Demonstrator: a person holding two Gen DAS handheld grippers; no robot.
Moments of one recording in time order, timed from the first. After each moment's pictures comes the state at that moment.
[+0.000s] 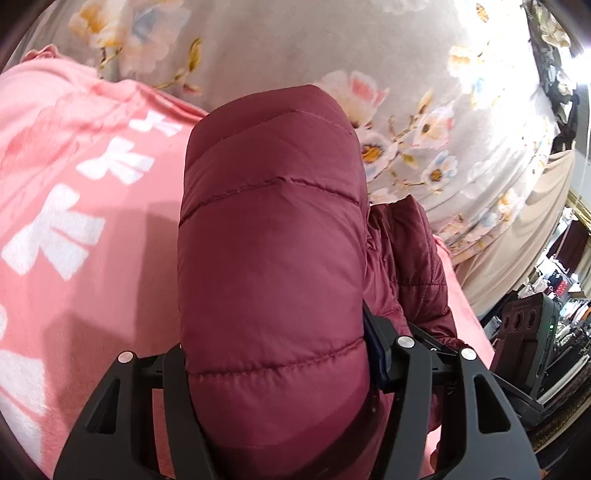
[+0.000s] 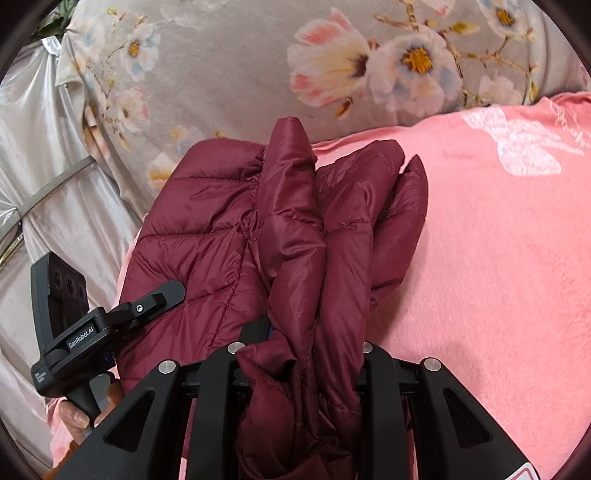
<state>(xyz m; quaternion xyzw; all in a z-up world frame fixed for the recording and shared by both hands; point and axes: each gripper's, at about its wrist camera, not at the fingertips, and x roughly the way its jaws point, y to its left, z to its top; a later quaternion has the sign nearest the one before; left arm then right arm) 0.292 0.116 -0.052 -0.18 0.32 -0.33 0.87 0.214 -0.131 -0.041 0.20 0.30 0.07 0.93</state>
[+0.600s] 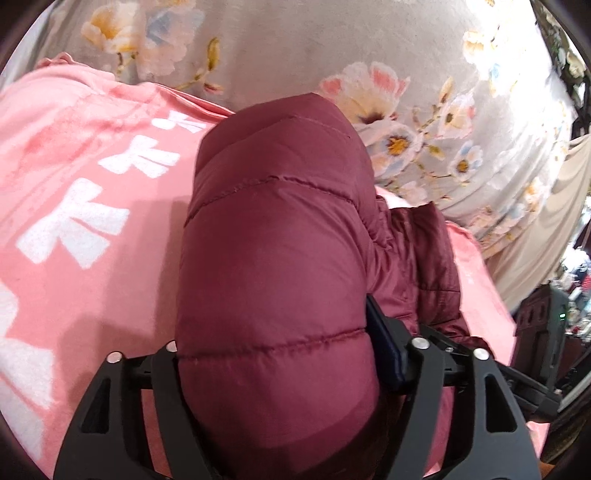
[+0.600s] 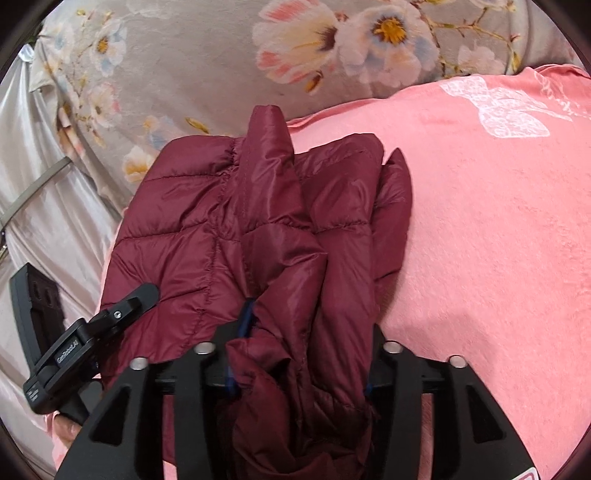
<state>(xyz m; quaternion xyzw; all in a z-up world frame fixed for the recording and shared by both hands) 0.286 0.109 -0.063 -0.14 0.32 -0.27 0.90 0.221 -0.140 -0.057 0.22 0.34 0.04 0.91</state>
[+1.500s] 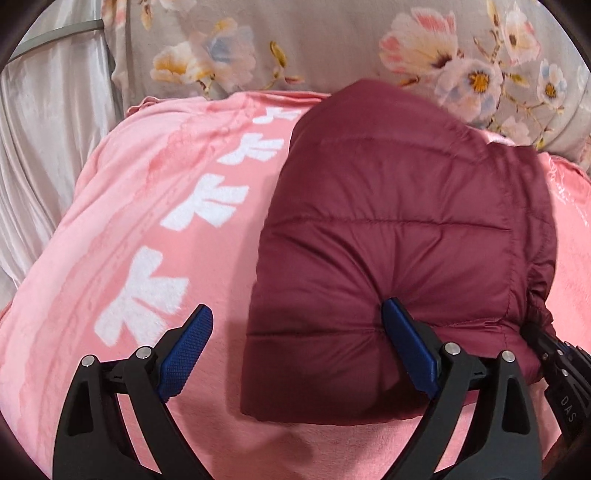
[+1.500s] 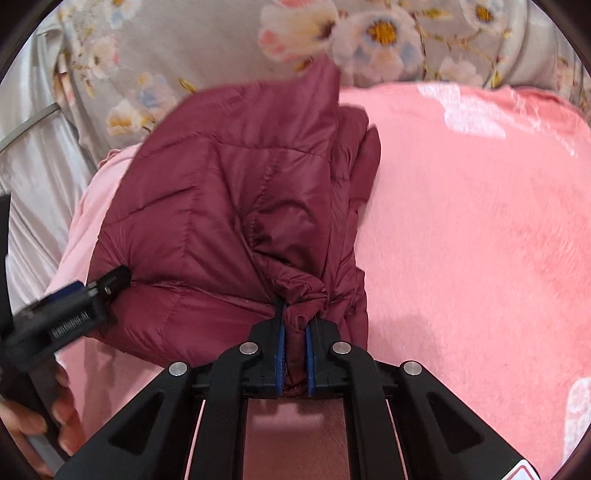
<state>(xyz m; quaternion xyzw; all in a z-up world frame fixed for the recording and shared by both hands) 0.222 0.082 -0.057 0.04 0.38 -0.02 0.93 0.164 -0.119 -0.066 0.14 0.39 -0.02 0.91</state>
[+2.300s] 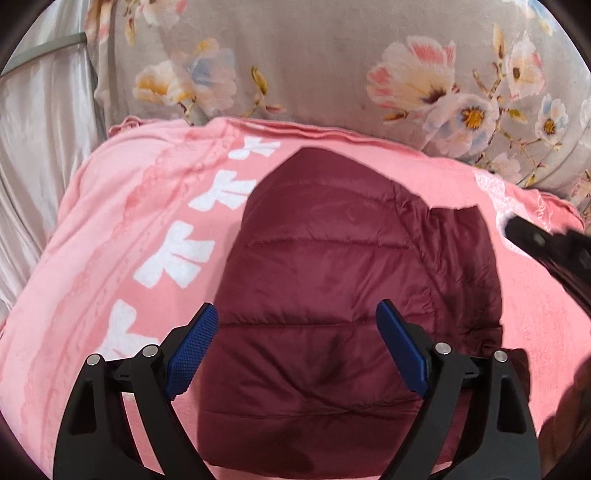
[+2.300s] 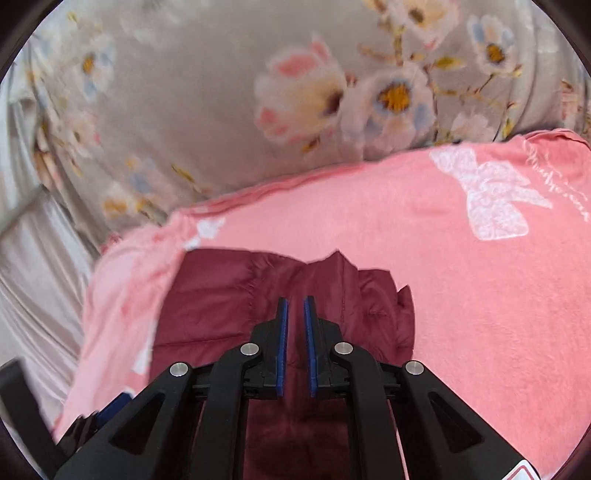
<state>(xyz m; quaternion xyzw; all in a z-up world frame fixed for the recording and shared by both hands) 0.263 0.049 0.003 0.00 0.38 -0.05 0.93 0.273 -0.129 0.036 0.18 0.33 -0.05 0.93</state>
